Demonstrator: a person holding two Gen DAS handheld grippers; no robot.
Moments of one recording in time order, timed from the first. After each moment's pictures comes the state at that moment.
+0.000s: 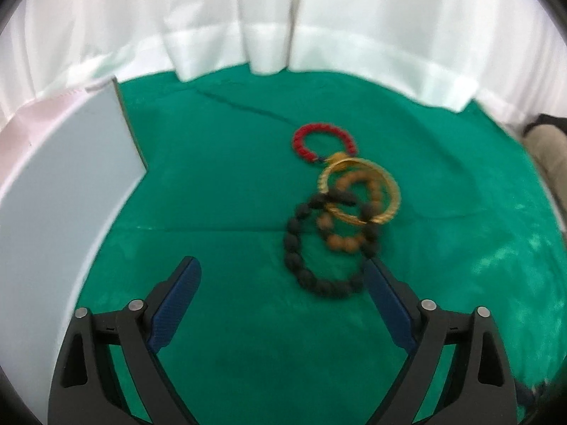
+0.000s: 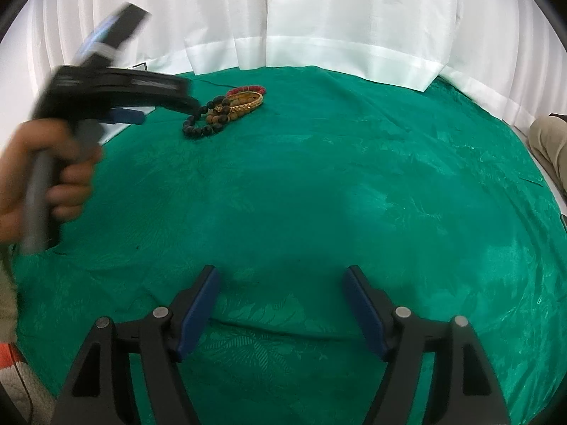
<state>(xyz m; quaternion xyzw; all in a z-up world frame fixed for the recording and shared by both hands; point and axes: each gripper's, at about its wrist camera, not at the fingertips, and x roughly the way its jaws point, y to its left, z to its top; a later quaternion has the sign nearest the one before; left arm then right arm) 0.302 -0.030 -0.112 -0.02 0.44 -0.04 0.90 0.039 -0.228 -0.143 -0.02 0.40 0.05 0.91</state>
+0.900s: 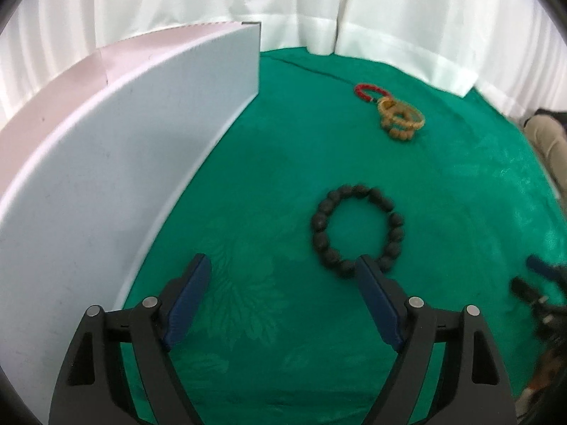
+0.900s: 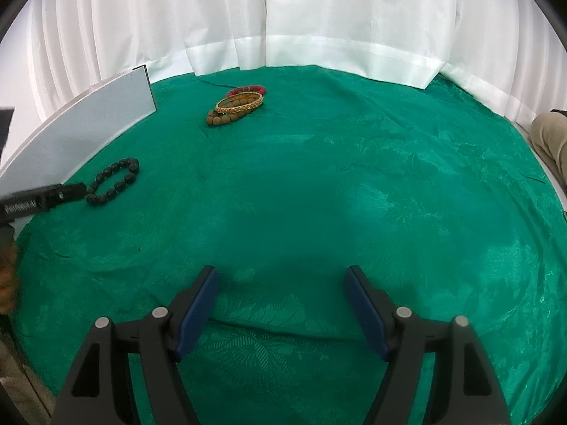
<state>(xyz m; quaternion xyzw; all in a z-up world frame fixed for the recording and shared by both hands) 0.150 0.065 -0.124 -0.02 0.43 -0.02 0.90 0.045 -0.232 -0.140 -0.02 0.41 0.07 0.91</state>
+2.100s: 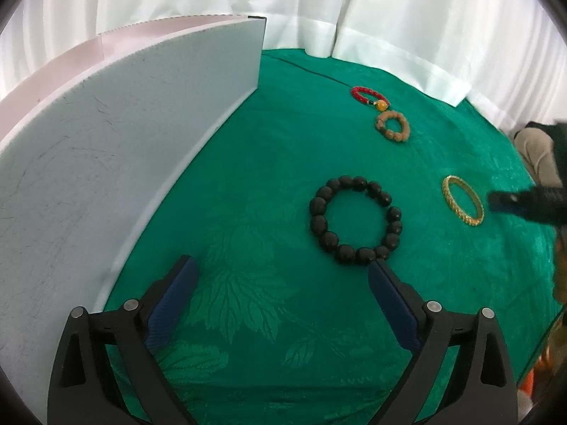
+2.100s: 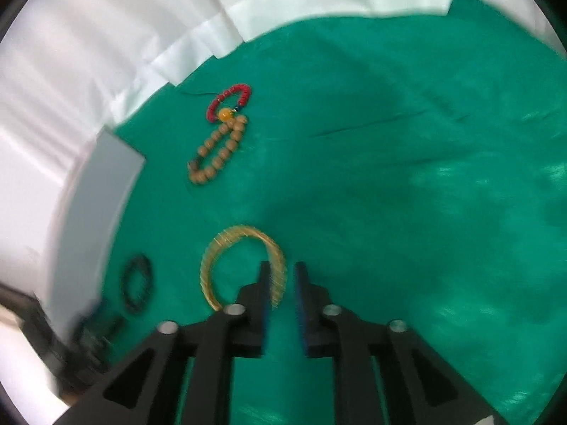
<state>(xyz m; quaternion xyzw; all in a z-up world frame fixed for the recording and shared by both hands) 0.145 0.074 -0.129 -0.07 0.42 -0.04 0.90 0.157 -0.270 -0.122 0.14 0.51 0.12 0.84</state>
